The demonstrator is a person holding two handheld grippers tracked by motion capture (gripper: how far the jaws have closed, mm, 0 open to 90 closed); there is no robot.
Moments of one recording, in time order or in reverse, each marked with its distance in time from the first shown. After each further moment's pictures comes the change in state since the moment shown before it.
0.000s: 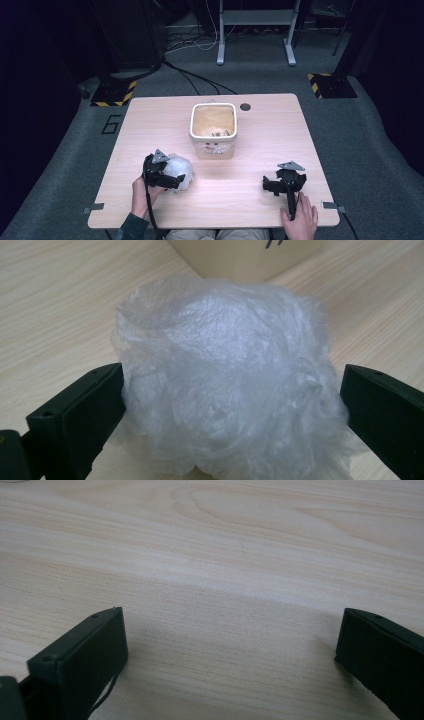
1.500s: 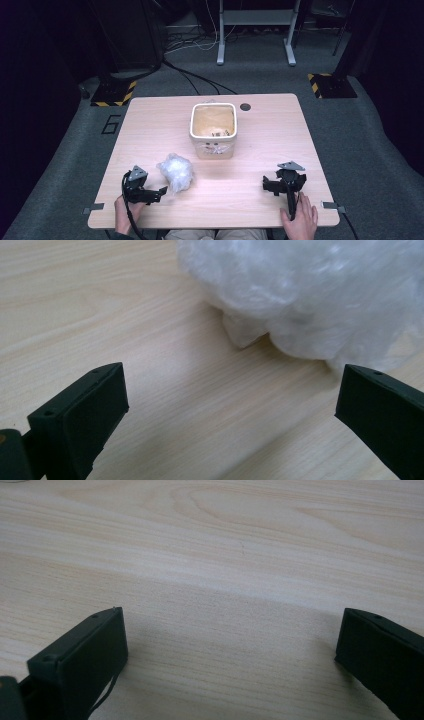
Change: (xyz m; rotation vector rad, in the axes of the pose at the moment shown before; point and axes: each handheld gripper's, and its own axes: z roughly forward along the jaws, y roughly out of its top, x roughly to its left) left arm 0.023 -0.069 -0.029 -0.064 0.027 -0.132; right arm 0.000 0.000 0.000 0.000 0.000 0.001
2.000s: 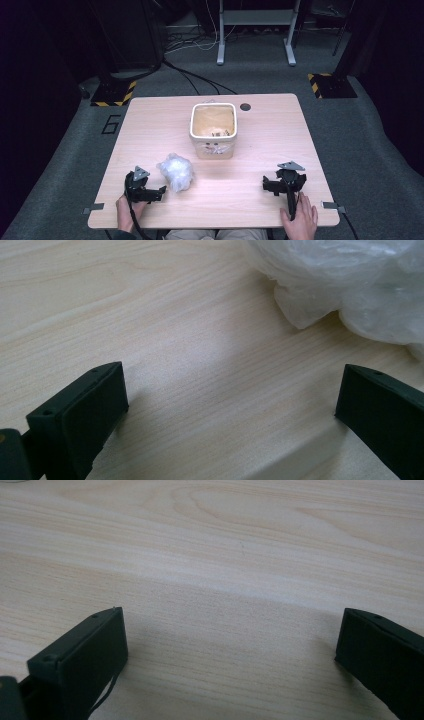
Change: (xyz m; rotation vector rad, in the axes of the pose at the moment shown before) left arm 0.011 -0.012 0.020 0.041 0.099 0.000; right arm 0.000 0.000 0.000 0.000 0.000 0.000
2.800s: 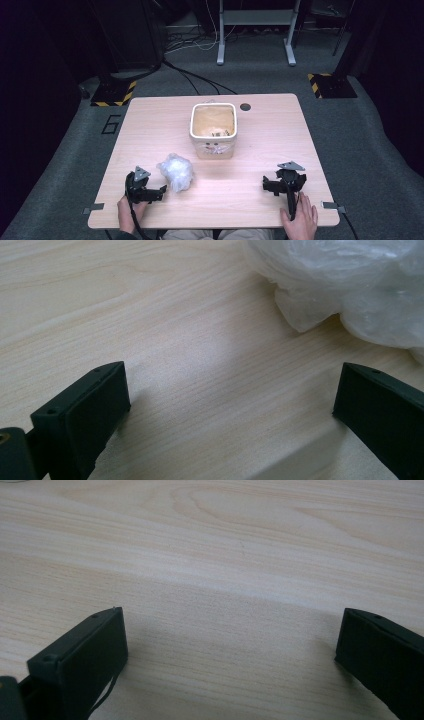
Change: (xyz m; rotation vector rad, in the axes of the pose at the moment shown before) left arm -0.004 0.000 0.002 -0.010 0.033 0.008; right arm 0.000 0.000 0.000 0.001 0.000 0.004
